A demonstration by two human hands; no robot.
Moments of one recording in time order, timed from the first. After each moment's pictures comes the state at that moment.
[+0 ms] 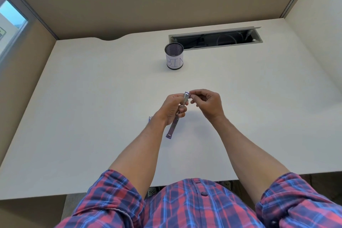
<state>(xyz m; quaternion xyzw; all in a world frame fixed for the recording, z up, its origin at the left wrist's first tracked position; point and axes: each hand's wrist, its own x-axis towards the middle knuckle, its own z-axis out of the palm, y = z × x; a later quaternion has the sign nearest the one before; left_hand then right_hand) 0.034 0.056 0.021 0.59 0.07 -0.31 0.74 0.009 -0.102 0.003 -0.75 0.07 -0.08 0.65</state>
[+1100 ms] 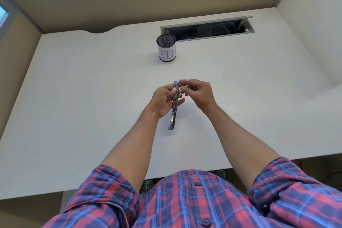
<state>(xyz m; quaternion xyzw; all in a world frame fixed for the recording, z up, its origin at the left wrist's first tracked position) 0.039 0.063 0.012 0.52 0.08 -0.32 0.79 0.014 -0.100 0.005 -0.73 0.05 -0.05 0.68</state>
